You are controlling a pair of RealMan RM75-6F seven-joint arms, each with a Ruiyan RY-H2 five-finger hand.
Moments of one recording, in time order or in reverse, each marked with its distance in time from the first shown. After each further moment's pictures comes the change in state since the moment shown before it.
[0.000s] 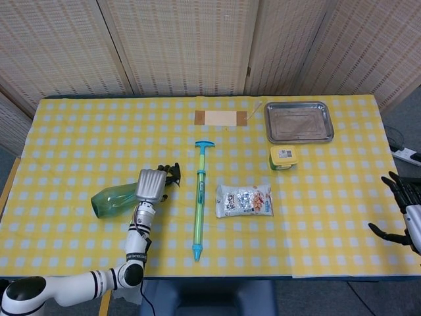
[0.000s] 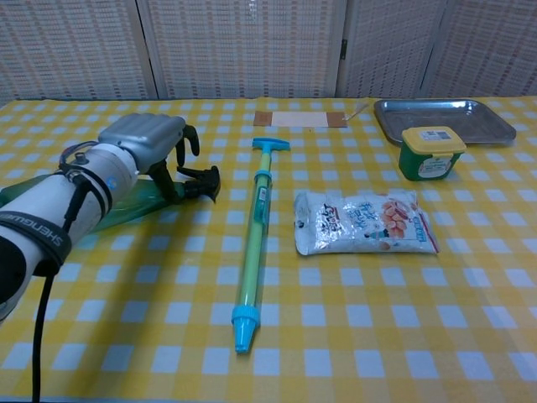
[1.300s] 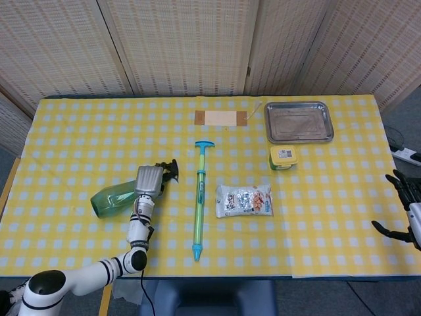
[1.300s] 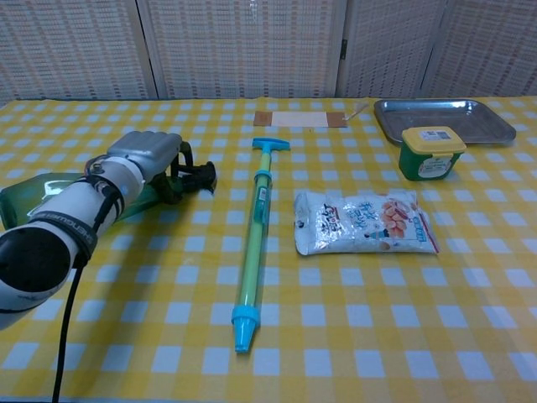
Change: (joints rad) left arm -0.093 -0.085 0.027 0.323 -0.068 -0.120 -0.158; right arm 0.006 -0.004 0.010 0.023 0.028 -0.023 0.009
